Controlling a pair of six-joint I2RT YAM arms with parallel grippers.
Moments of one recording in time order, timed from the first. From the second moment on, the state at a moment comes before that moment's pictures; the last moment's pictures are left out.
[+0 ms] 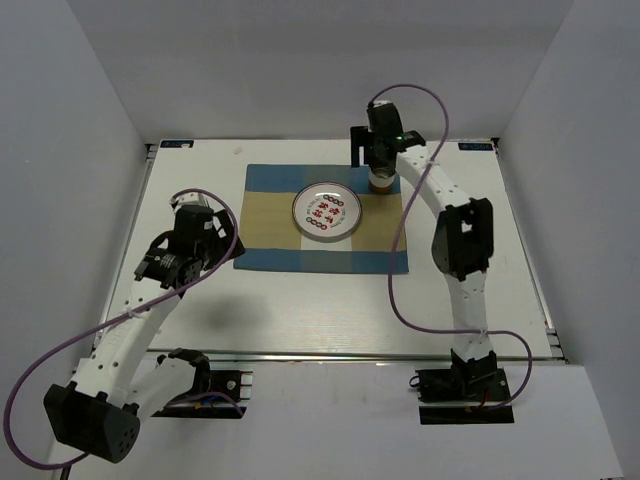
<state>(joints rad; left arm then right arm) -0.30 0.95 0.92 -0.73 -0.23 -0.58 0.40 2.30 2.16 -0.61 0.16 0.18</state>
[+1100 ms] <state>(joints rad) 0.17 1.48 1.20 -0.87 -0.25 -0.35 0.53 1.18 0.87 -0.02 -0.42 0.40</state>
